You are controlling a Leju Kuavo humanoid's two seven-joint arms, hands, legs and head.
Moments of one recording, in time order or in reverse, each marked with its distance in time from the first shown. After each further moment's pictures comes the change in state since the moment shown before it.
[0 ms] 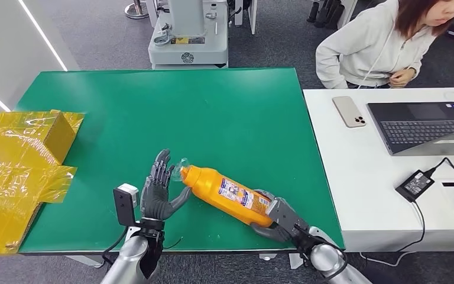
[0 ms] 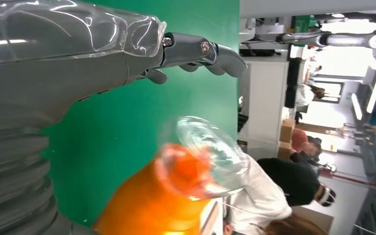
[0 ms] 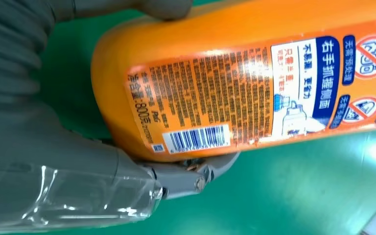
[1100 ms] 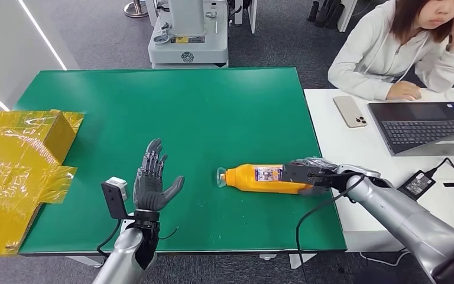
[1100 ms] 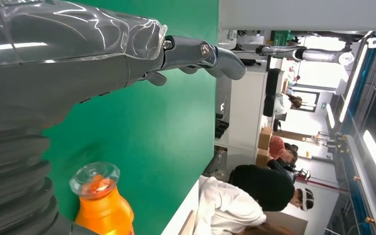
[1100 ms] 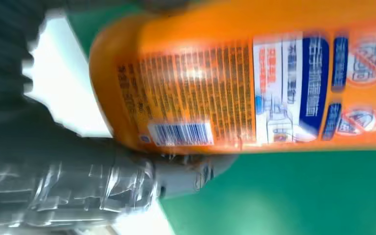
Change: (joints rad) left arm -0.025 -0.003 0.045 -0.033 0.009 -0.019 -0.010; right arm -0.558 -0.273 0.398 0.220 0.125 0.374 0.295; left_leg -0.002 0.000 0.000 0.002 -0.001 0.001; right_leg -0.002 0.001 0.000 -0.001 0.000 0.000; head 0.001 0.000
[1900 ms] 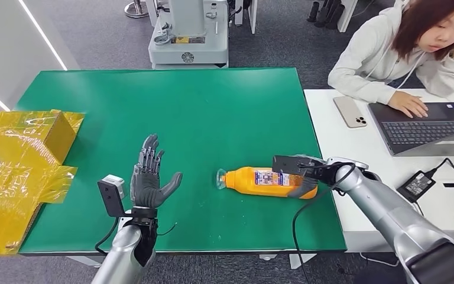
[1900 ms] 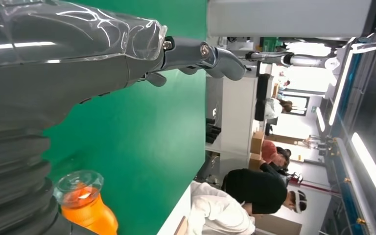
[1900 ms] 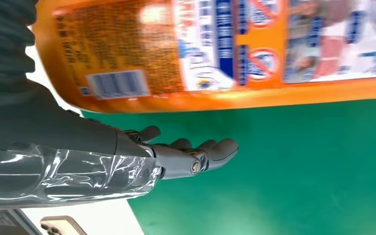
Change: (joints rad) left arm -0.001 -0.015 0.039 -0.034 -0.046 -0.007 0.005; right arm -0.004 0.132 -0.203 0.090 0.077 0.160 -0.014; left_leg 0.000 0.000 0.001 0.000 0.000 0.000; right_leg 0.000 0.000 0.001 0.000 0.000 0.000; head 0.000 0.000
